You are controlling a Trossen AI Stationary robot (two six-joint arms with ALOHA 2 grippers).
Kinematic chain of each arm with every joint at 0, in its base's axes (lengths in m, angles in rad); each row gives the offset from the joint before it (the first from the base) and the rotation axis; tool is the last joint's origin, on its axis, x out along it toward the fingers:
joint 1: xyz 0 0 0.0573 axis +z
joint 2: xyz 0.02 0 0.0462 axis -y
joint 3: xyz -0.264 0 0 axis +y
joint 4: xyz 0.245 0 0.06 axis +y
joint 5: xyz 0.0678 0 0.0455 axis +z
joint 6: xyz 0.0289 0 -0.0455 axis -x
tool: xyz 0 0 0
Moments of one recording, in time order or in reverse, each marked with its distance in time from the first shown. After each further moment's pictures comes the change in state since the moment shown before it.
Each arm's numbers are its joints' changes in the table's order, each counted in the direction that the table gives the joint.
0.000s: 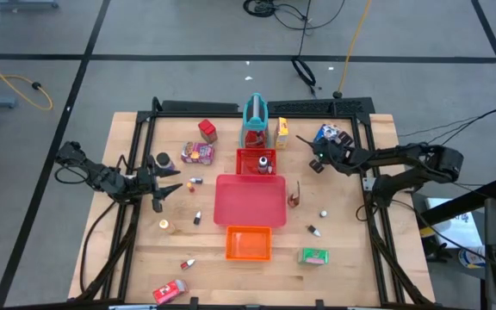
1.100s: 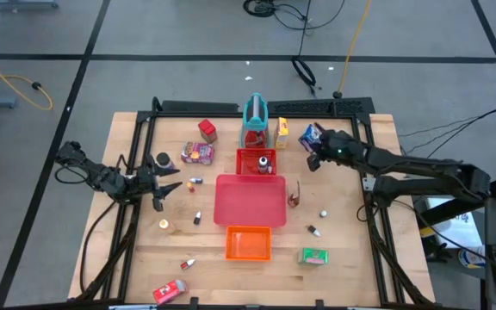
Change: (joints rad) left arm 0.000 0.000 0.000 -0.003 0.041 0.009; right arm 0.071 0.422 -0.072 0.093 0.330 -0.267
